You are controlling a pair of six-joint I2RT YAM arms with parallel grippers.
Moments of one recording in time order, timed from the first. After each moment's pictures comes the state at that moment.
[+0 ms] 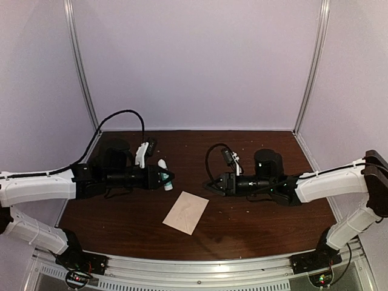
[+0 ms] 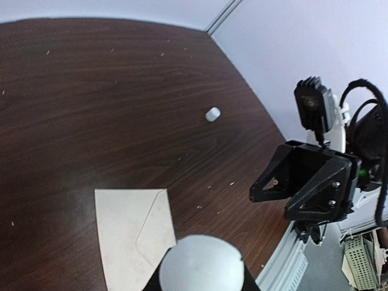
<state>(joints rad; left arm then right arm) -0.86 1.20 0.77 0.02 0.18 -0.61 0.85 1.44 0.68 0.52 -0.49 0.79</state>
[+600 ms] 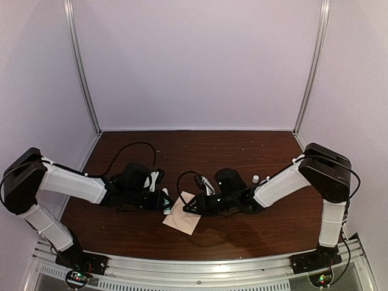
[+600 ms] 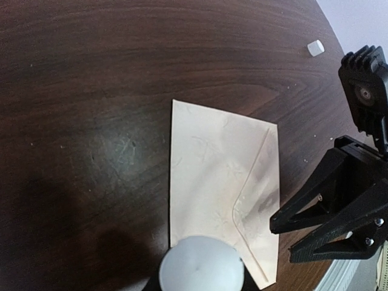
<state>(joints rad) -0.80 1.54 0.63 0.14 0.20 -0.63 0.94 1.94 0.89 0.54 -0.47 0.88</state>
